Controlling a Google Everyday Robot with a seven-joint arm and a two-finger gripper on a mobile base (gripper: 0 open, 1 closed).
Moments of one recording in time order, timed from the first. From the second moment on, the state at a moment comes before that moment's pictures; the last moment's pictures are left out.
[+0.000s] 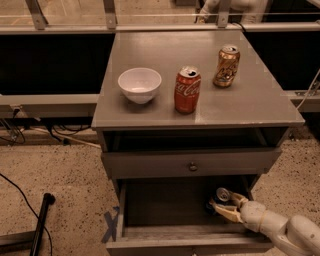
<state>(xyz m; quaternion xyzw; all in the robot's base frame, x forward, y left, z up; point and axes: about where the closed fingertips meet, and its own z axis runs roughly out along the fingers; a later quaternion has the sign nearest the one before) 0.513 -0.245 0.449 -0.32 0.74 0.25 0.54</state>
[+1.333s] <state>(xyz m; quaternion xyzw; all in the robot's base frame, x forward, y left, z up) 0.443 -0.280 0.710 -0.46 0.65 0.28 0.53</state>
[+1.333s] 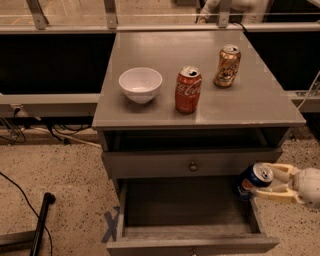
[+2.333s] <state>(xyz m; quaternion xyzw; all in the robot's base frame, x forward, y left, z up) 0.461 -0.295 0.815 -0.53 0.58 0.31 0.54</state>
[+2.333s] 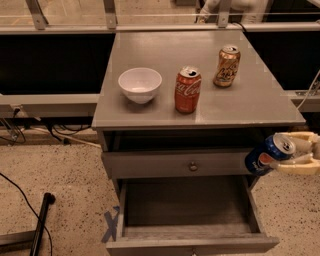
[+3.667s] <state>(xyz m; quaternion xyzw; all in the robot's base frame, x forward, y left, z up) 0.530 -0.211 0.994 -0.65 0.54 0.22 0.49</state>
